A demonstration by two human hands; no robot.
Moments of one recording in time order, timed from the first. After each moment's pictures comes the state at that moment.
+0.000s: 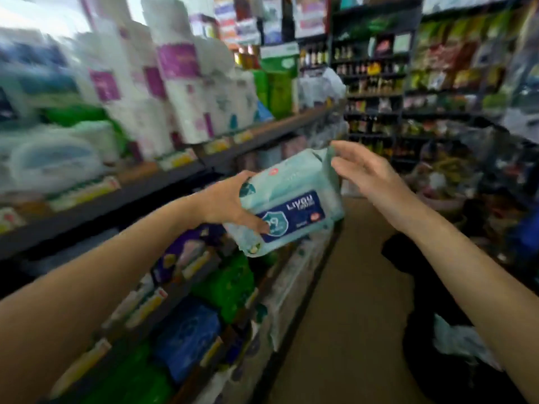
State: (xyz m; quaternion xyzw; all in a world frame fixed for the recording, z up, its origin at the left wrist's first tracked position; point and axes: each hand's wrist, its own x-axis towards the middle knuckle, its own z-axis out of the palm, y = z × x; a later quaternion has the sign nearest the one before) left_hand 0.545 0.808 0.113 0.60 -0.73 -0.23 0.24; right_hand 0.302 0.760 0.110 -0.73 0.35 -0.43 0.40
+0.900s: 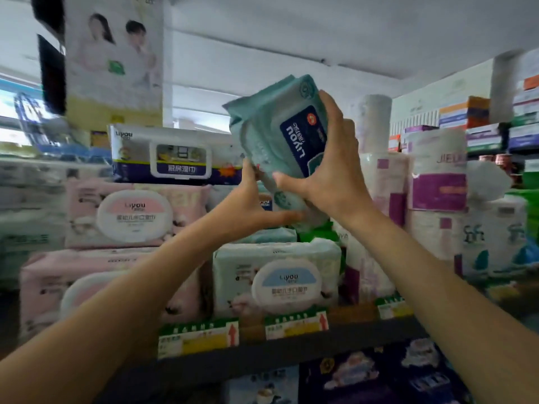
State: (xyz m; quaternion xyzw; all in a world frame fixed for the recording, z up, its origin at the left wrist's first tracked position) left_hand 0.754 0.892 0.244 0.68 -0.52 0.09 0.51; right_hand 0.675 0.770 0.272 -0.79 -0.06 -0.58 0.16
